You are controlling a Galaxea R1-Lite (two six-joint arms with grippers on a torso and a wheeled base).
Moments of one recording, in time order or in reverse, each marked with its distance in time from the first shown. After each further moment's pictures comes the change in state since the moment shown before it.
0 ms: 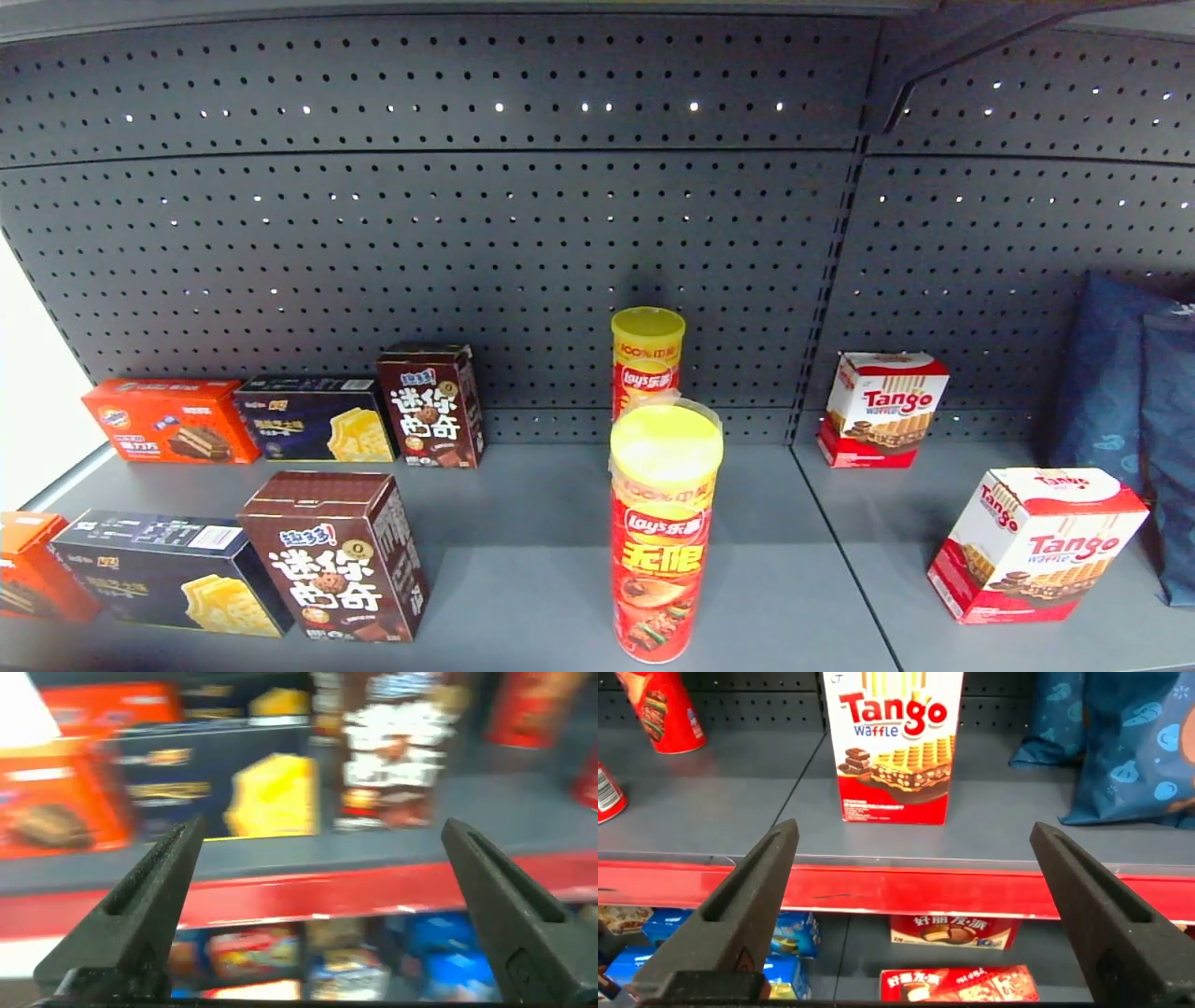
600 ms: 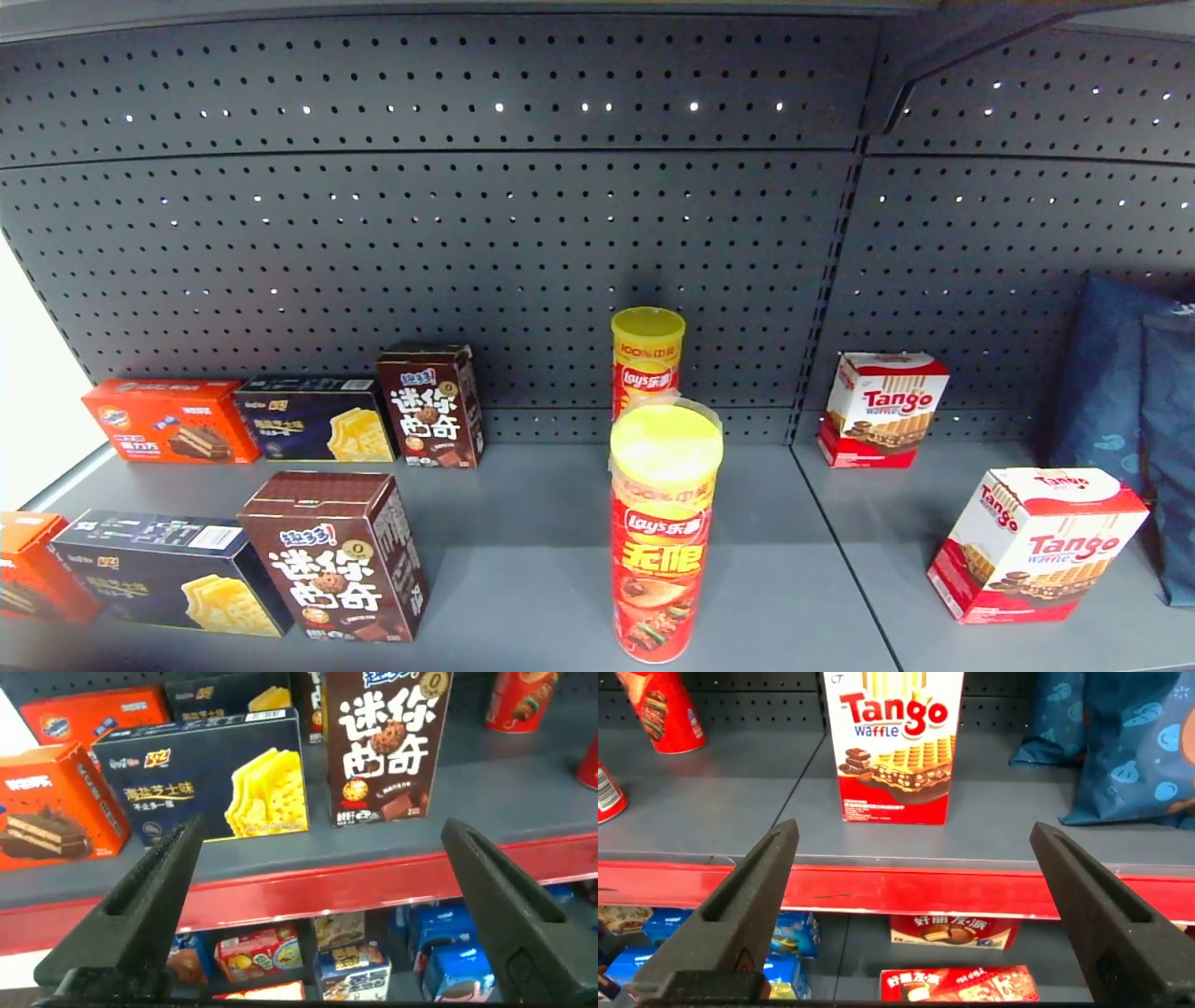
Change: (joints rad) left arm -0.003 -0.021 0.032 -0.010 -0.109 0.025; right arm 0.000 0.000 0.000 0.000 0.000 0.000
